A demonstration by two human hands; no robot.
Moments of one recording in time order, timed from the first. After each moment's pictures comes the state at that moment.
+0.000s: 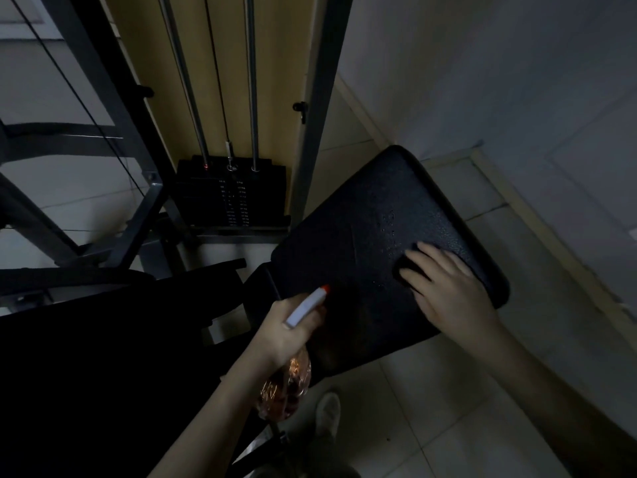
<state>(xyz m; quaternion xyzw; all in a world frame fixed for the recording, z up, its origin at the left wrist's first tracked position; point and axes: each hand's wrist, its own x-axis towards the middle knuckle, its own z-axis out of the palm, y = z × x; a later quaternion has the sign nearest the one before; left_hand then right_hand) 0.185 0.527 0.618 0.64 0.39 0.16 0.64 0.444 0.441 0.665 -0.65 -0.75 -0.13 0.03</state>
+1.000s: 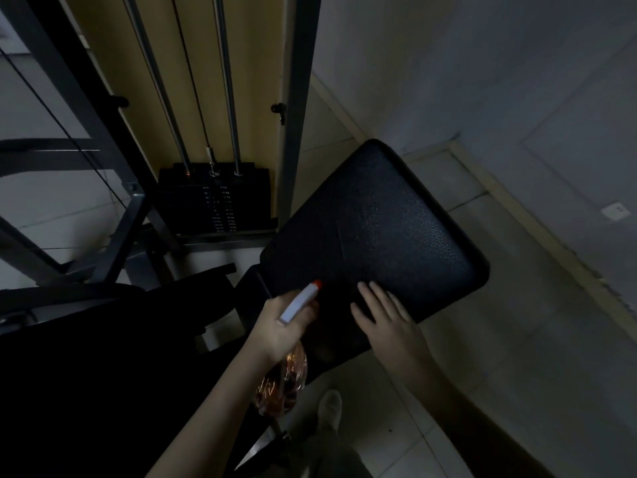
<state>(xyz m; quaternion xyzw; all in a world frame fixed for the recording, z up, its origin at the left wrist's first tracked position) 0.188 0.527 0.614 0.64 0.40 0.17 0.63 0.379 0.407 0.578 -0.70 -0.70 -0.13 -0.03</state>
